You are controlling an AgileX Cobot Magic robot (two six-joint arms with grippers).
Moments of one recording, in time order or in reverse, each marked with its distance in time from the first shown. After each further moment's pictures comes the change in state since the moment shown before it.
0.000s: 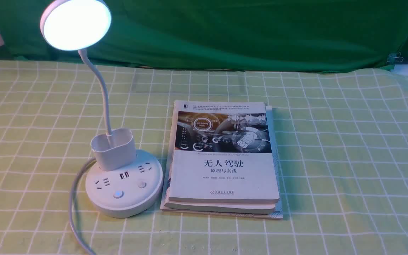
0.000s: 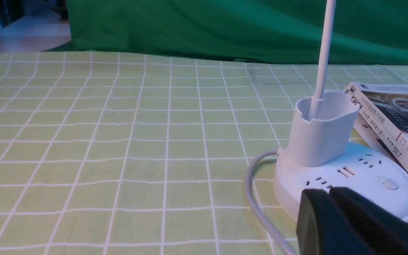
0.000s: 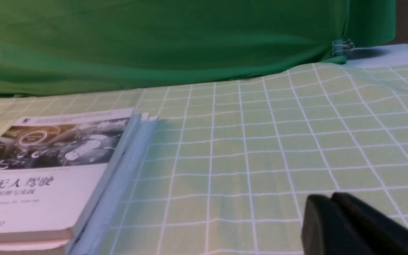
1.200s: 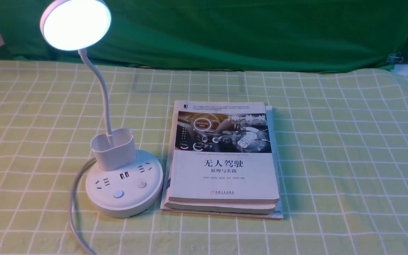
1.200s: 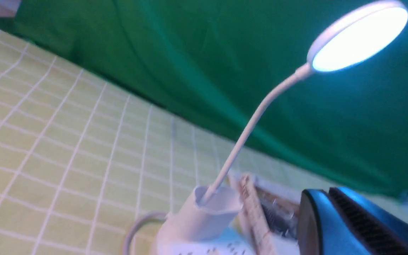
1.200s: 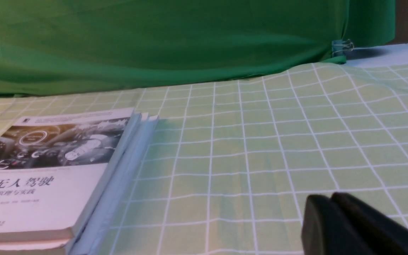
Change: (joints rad) right arm 0.000 0.000 0.000 0.000 0.001 0.001; left arm 0.000 0.327 -0.422 -0.223 0.208 -0.153
